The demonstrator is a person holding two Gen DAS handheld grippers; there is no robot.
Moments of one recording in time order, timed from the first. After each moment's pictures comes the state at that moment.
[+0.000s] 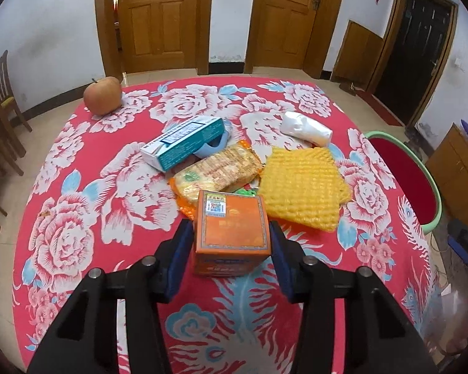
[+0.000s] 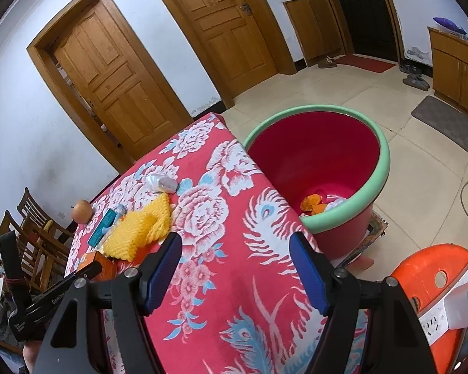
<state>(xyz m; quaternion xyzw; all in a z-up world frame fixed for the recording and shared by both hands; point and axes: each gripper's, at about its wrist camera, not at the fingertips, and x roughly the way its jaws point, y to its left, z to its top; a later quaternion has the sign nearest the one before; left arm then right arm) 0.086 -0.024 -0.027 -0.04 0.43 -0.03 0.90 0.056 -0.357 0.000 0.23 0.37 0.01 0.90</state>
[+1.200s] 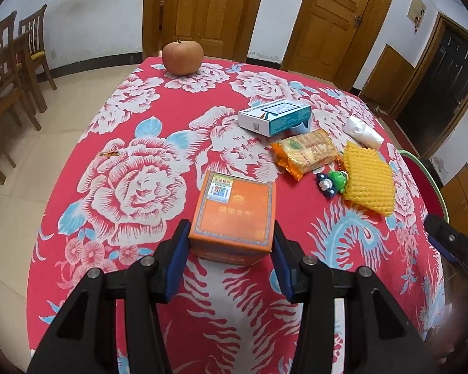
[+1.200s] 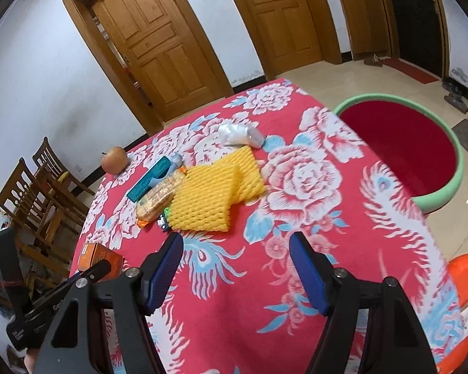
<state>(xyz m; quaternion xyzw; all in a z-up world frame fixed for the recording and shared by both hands) 0.044 0.064 -0.045 -0.12 0.44 0.03 0.89 0.079 -0.242 -0.009 0.17 0.41 0.09 0.89</state>
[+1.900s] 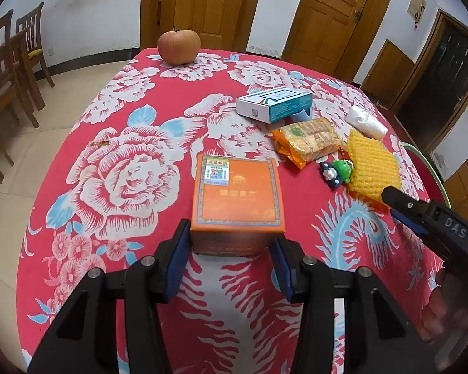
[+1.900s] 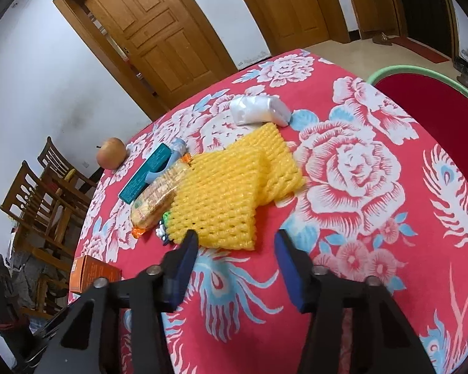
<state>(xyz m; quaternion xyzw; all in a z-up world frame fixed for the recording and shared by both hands) 0.047 0.059 -0.058 -0.11 0.45 0.02 0.88 0.121 -0.216 -0.045 0.19 0.44 0.11 0.87</state>
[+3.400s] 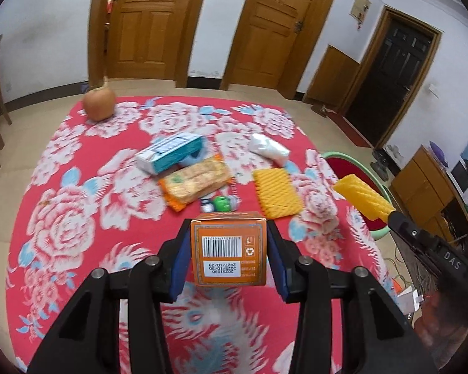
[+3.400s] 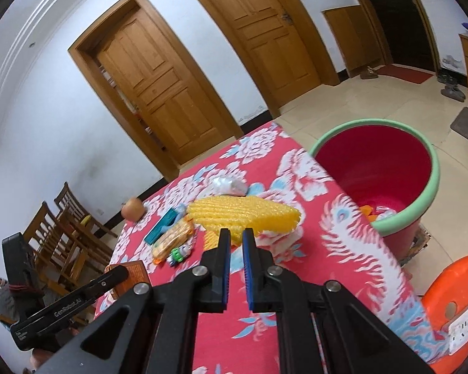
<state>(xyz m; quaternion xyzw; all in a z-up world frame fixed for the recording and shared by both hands) 0.048 -0.017 0.011 -0.10 0.40 -0.10 0.91 0.048 -0.316 0.023 0.24 0.32 0.10 0.91</state>
